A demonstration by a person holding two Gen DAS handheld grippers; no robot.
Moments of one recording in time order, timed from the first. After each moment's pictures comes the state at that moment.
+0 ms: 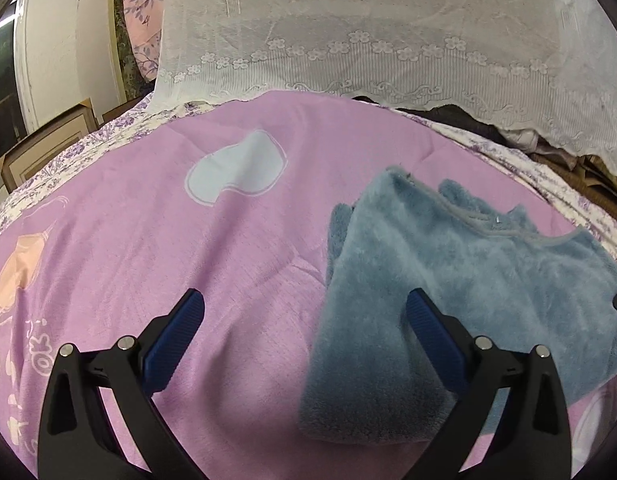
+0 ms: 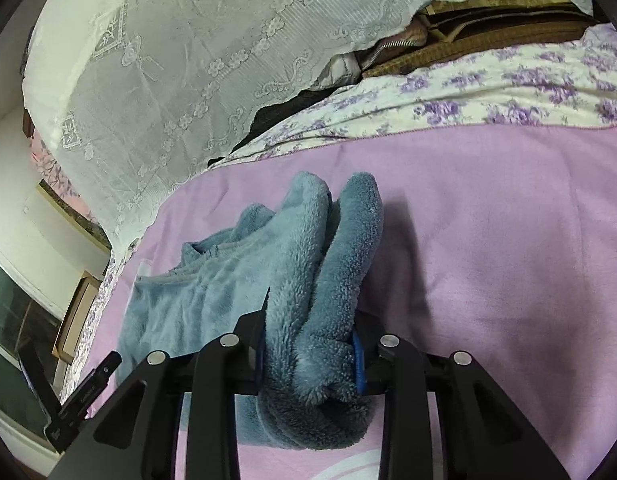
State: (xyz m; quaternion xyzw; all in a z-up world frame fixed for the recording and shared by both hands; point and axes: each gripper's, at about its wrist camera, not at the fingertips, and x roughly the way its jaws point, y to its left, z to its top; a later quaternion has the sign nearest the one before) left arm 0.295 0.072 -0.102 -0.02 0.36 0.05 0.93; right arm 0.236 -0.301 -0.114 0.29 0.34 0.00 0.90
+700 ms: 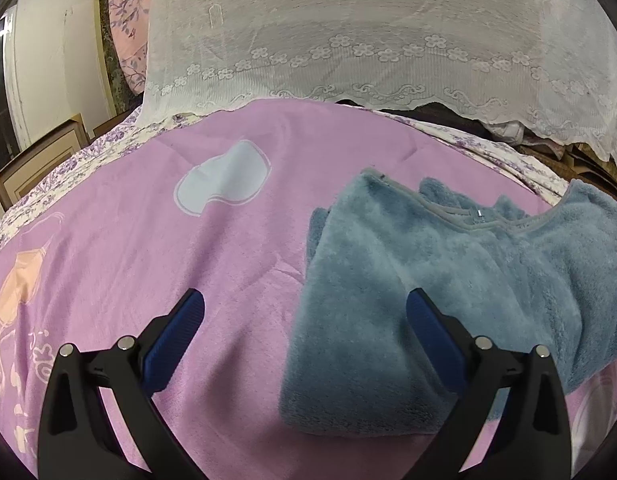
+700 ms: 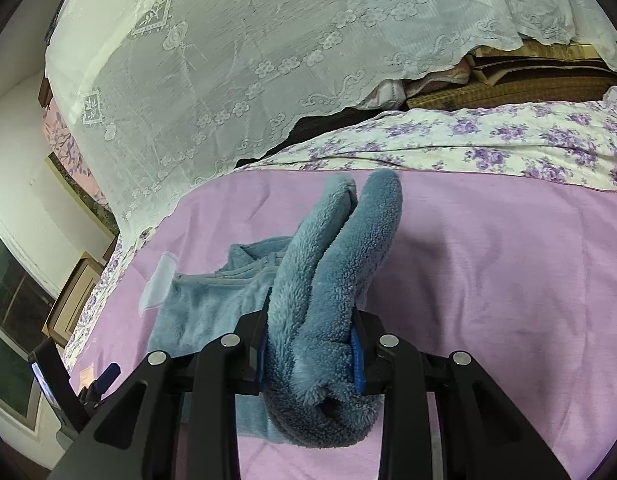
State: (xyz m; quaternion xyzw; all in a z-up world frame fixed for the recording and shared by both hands) left arm 0.290 0.059 -0.095 0.00 0.35 0.04 0.94; right arm 0.240 -0.243 -0.060 0.24 0.33 0.02 0.91
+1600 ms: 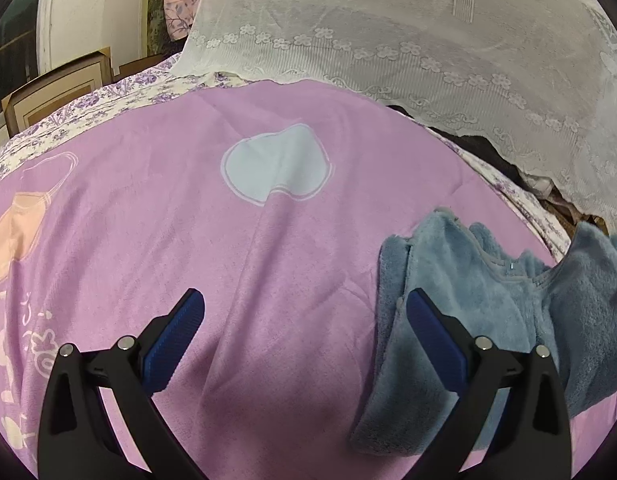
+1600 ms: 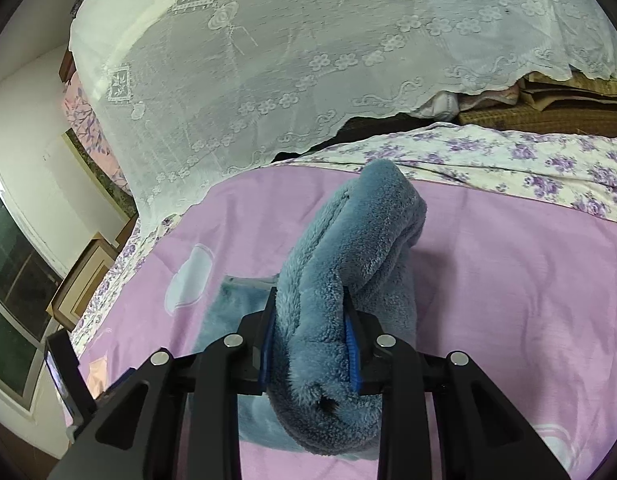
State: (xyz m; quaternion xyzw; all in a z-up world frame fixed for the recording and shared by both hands) left arm 0.312 0.133 -0.091 -0.11 0.38 0.06 0.91; right arm 0.268 -0.175 -0.024 0.20 0.34 0.05 0.92
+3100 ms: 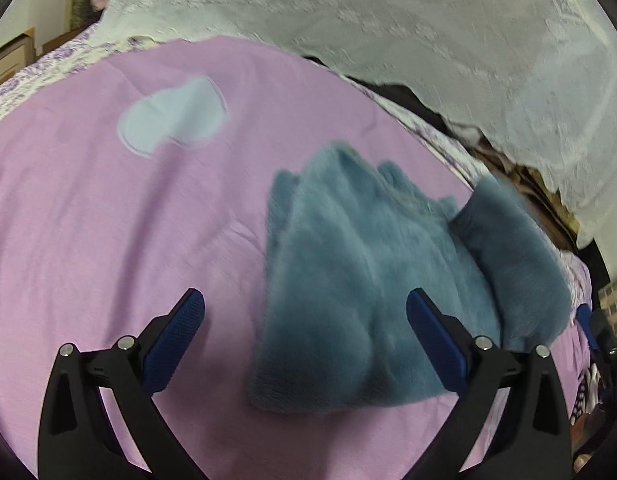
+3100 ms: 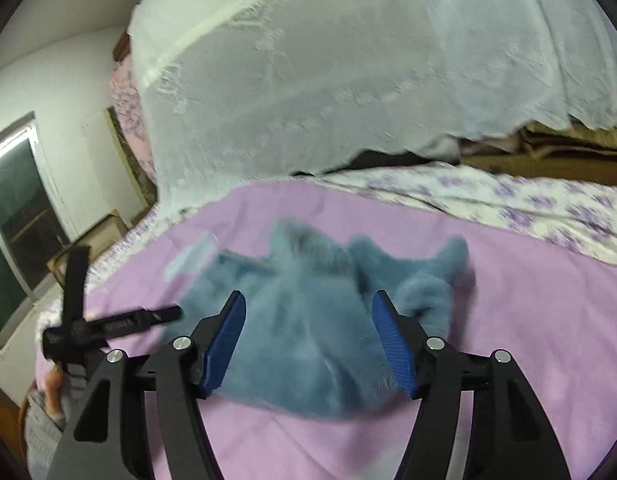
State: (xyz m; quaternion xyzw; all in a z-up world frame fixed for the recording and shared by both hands) left arm 0.312 0.089 -0.102 -0.13 0.44 -0.09 0.88; right arm 0.184 -0.224 -0.044 0.12 0.27 0.08 0.95
